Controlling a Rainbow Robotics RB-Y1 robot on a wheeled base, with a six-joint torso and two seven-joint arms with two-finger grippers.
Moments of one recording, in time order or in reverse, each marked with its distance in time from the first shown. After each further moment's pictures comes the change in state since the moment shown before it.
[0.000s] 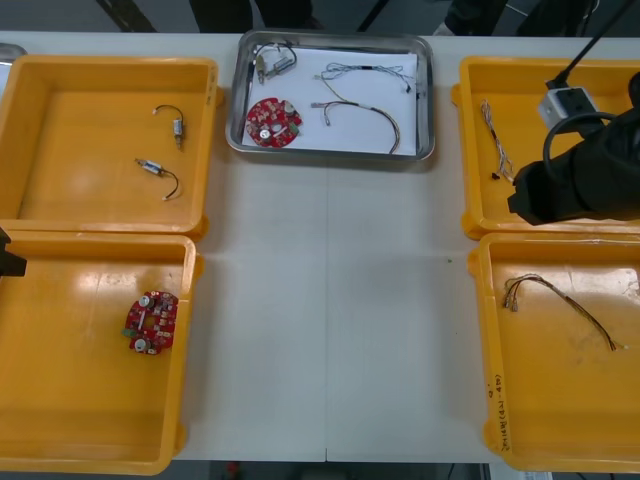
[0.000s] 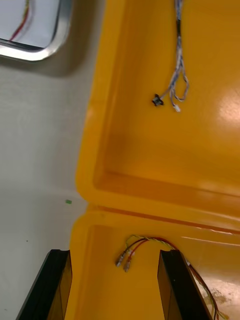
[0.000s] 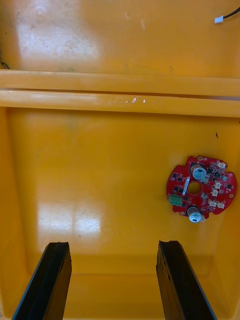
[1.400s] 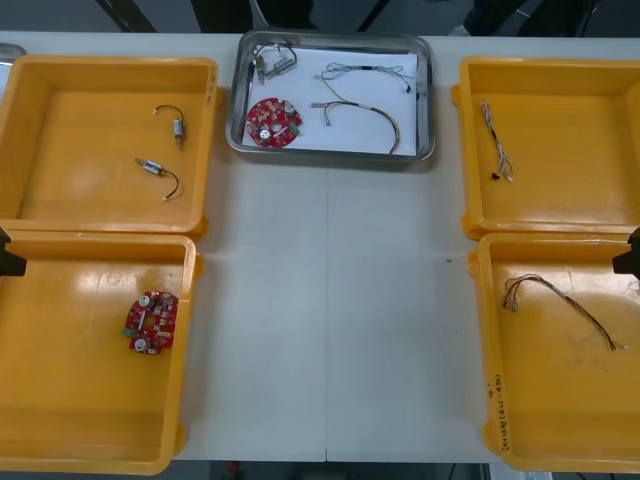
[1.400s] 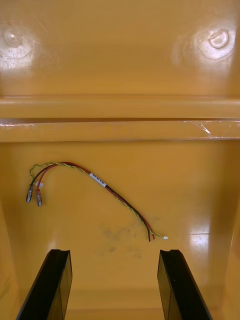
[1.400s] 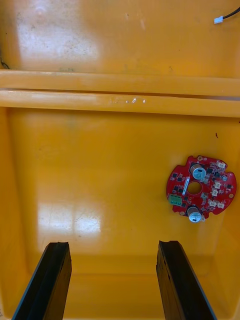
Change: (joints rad) right arm 0.302 -0.088 -0.324 -0.003 -0.137 0.000 0.105; left arm 0.000 0.000 0.000 0.000 0.000 0.000 0.000
